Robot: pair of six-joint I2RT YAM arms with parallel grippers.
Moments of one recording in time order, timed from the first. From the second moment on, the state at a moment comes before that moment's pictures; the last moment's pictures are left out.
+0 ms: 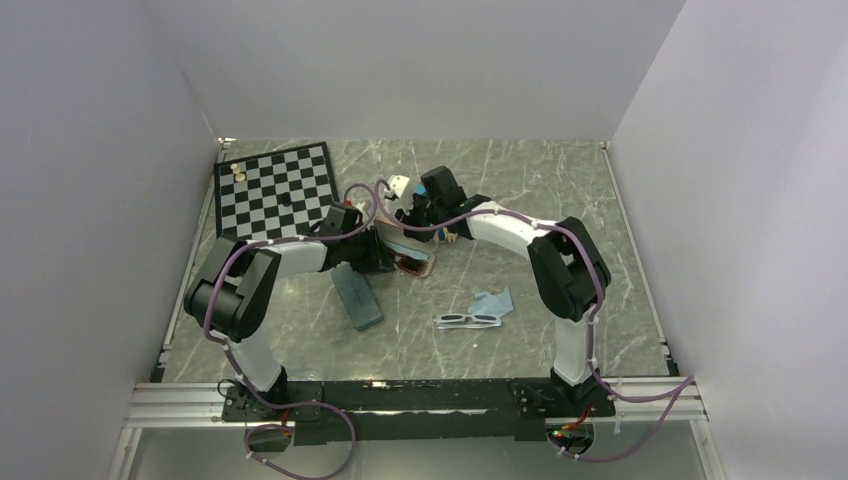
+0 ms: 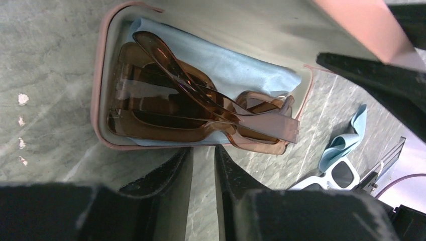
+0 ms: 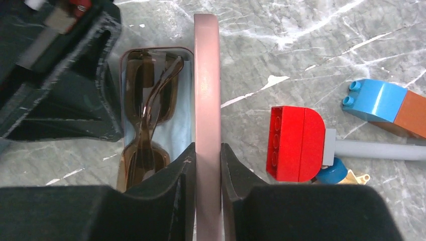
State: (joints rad) left arm -0.41 1.73 0.85 0.03 0.37 -0.62; right arm 0.61 1.98 1.39 -0.19 -0.40 -0.41
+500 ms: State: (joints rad) left arm -0.41 1.74 0.86 0.01 0.35 -0.62; right arm 0.68 1.89 1.28 -0.06 -0.24 -0.13
